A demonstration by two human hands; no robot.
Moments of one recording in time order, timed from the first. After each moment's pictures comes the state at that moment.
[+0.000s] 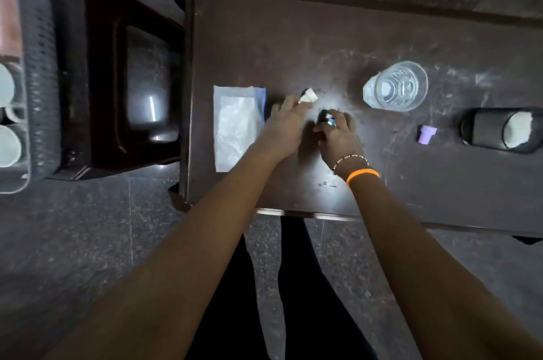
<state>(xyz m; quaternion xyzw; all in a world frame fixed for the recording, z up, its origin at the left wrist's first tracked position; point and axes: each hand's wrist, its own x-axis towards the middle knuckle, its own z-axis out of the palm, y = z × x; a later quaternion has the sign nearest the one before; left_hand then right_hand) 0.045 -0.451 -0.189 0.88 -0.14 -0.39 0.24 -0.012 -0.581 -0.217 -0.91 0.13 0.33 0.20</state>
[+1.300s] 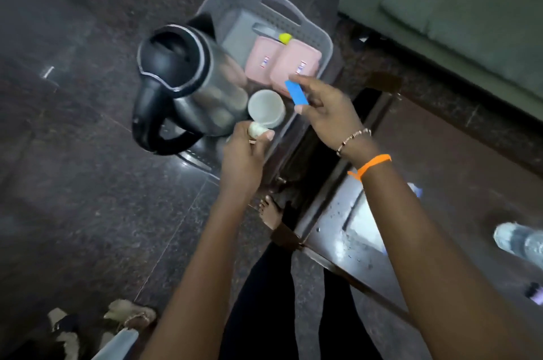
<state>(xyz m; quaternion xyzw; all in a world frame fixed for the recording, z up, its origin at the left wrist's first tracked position) 0.059 -0.089 -0.079 0.83 0.32 -0.02 0.46 0.165 -0.209 -0.076 -0.82 -0.13 0.27 0.49</state>
